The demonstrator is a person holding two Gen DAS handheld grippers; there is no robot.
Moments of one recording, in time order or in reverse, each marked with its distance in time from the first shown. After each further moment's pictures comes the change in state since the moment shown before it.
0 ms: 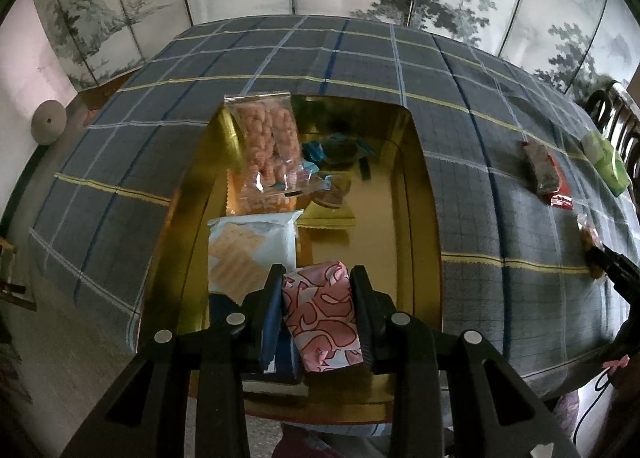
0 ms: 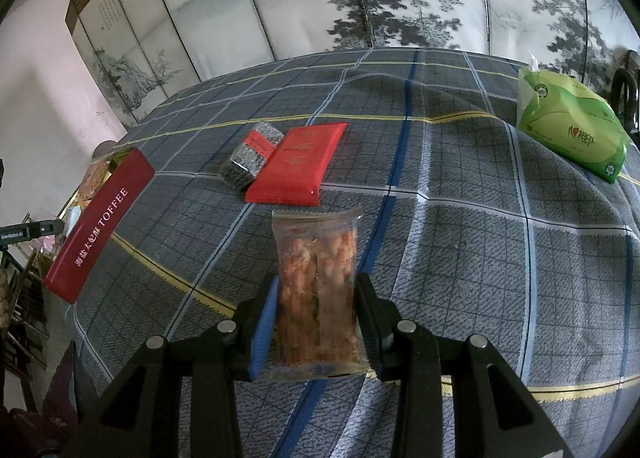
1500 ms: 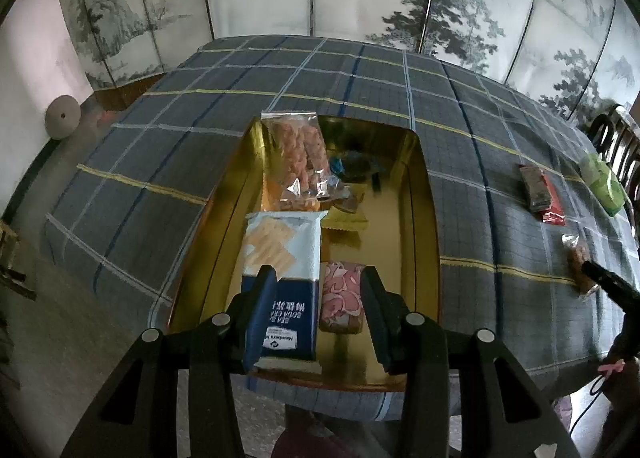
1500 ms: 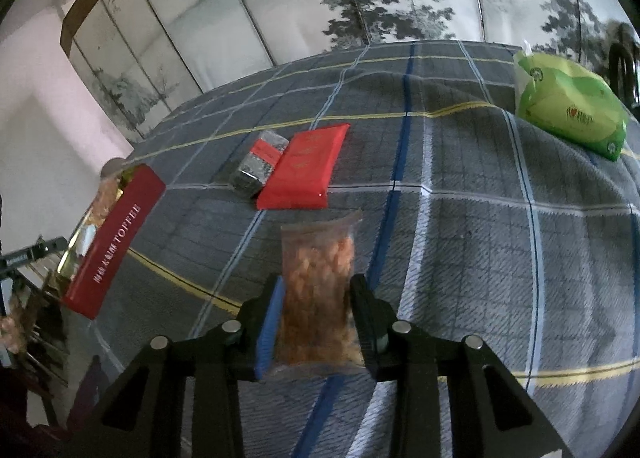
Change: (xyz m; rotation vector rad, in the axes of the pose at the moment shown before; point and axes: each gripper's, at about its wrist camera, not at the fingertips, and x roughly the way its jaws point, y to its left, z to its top) left arm -0.033 0.012 -0.014 -0.064 -0.076 0.013; right arm -0.006 -0.004 0.003 0.077 0.000 0.057
